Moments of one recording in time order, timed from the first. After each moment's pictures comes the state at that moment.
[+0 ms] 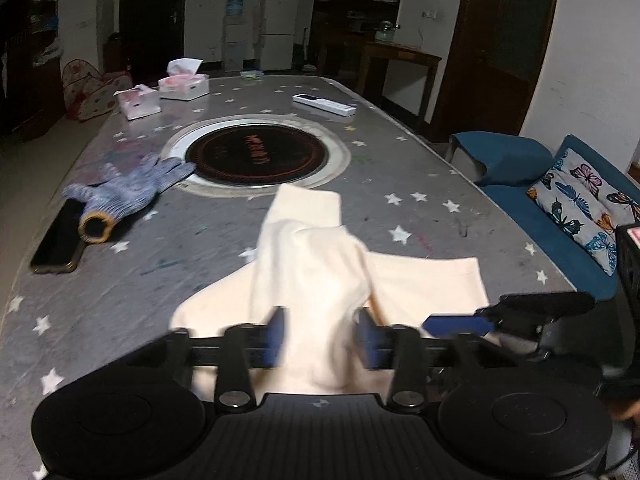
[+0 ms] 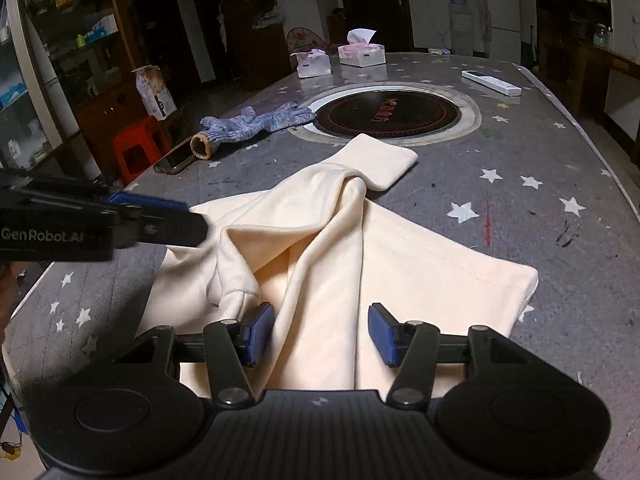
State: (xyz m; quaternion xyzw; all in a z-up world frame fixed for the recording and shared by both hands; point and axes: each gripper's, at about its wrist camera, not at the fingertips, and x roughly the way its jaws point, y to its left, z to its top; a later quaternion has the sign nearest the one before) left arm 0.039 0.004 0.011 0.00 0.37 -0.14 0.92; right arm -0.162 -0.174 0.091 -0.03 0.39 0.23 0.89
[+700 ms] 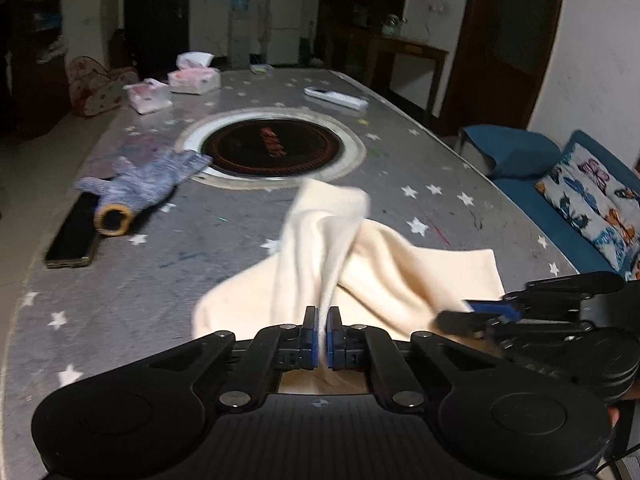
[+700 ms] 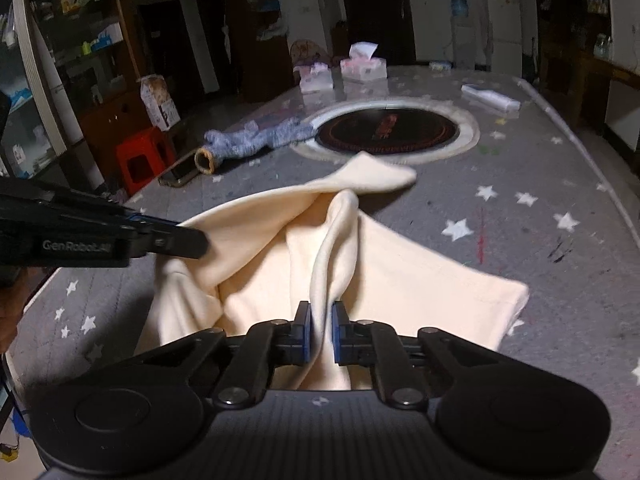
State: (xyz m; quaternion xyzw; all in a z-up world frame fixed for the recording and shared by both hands) left arm 0.031 0.027 0.013 0.00 0.38 -0.12 0.92; right arm -0.170 -0.182 0.104 -0.02 0.36 0.23 0.90
